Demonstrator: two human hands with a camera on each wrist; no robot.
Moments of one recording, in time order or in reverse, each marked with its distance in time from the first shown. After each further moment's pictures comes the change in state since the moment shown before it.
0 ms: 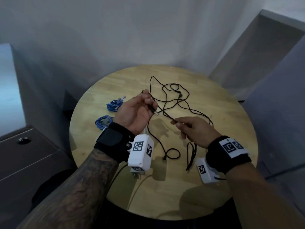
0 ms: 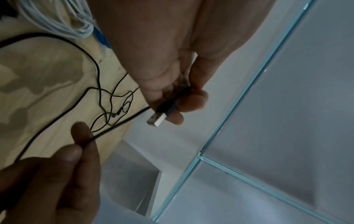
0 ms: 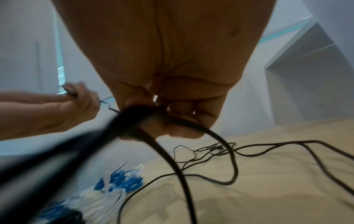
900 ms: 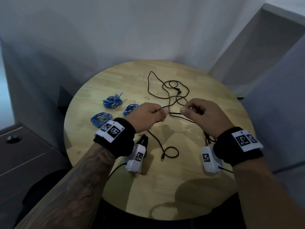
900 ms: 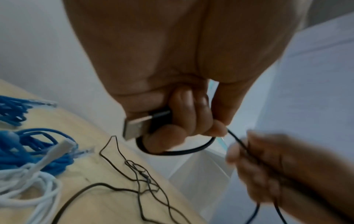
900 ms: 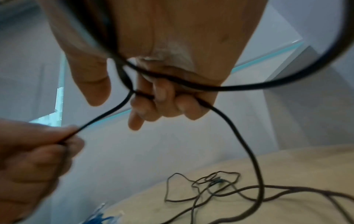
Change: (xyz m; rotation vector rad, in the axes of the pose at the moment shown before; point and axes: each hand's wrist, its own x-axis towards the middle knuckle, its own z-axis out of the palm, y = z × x) left_hand 0.005 -0.013 -0.001 1.582 -0.109 0.009; right_hand -0.001 -0.015 -0.030 0.034 0.226 -0.113
